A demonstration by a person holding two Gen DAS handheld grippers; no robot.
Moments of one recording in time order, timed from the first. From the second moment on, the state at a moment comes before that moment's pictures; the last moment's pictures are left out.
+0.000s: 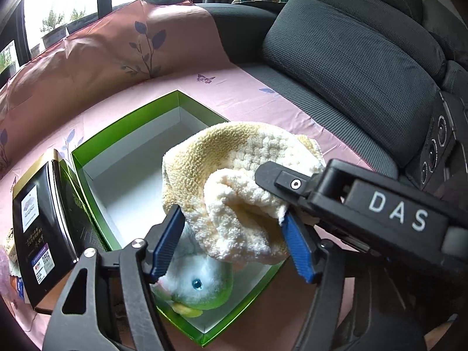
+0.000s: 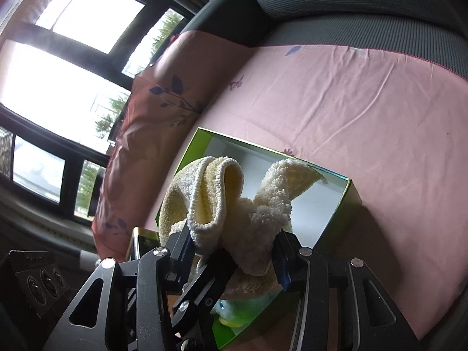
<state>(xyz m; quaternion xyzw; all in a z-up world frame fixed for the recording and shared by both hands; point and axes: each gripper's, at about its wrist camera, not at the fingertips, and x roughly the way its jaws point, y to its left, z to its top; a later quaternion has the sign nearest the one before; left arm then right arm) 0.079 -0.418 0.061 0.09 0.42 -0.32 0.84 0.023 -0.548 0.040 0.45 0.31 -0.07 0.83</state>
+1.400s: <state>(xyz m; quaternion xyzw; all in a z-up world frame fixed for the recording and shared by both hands) 0.008 -0.013 0.077 -0.12 0.38 -0.02 0.92 0.022 -0.314 0.092 0.14 0.34 0.03 0.93</state>
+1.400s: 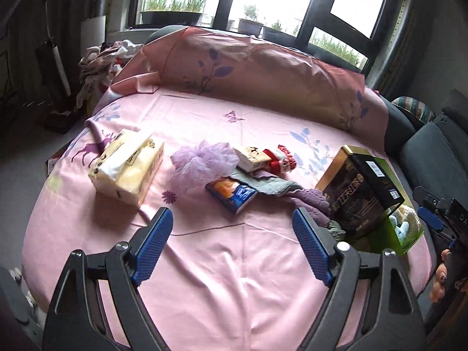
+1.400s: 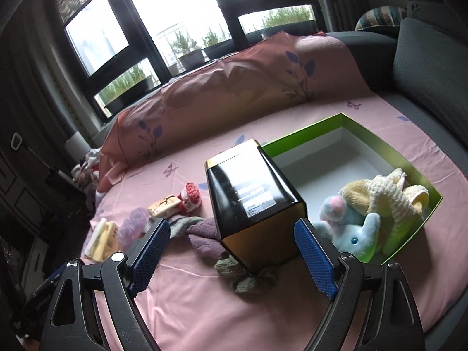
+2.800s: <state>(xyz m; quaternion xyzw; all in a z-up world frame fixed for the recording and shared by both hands) 0.003 0.024 0.011 -0.20 0.44 -0.01 0.88 0.054 -0.249 -0.038 0.14 0.48 0.05 0.86</state>
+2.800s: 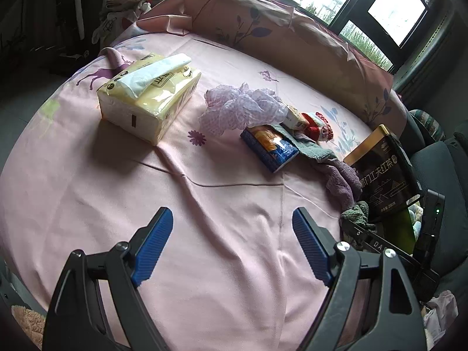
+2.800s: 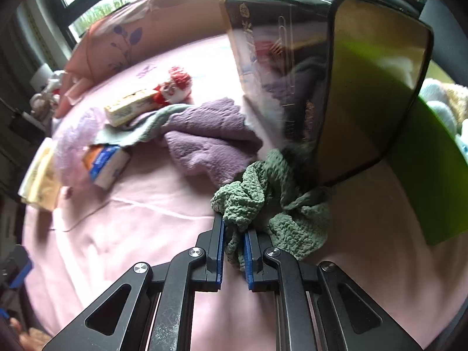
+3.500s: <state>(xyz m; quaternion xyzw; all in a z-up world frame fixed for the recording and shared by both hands) 0.004 0.027 -0.001 -0.21 0.46 0.00 0.86 0.037 -0.200 -0.017 0.13 0.52 0.19 0.82</state>
